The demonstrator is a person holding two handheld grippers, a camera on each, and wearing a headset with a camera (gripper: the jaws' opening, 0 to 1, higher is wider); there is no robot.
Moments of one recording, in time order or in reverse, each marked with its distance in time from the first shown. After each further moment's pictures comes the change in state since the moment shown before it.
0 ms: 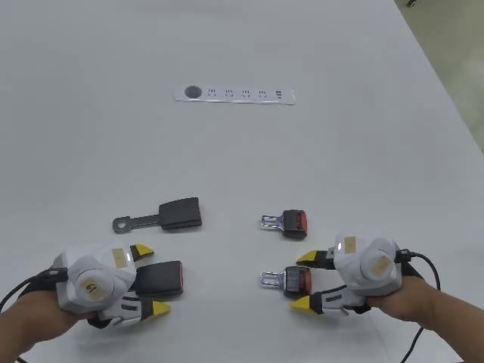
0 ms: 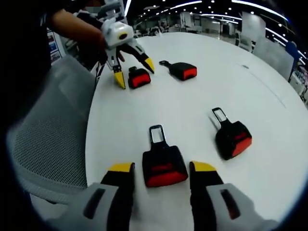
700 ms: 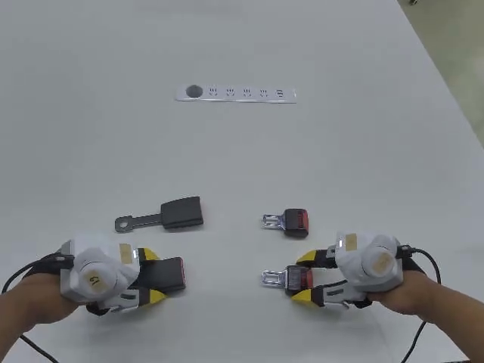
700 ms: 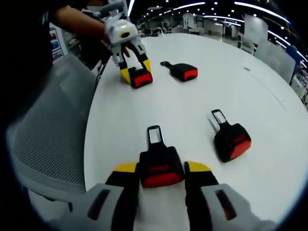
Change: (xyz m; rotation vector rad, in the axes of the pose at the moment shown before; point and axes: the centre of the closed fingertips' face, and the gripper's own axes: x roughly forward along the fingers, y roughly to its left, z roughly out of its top) left arm 0.001 0.000 -0.001 0.137 0.061 -0.072; right arm 0.000 -0.002 0.001 -0.022 -0.010 0.008
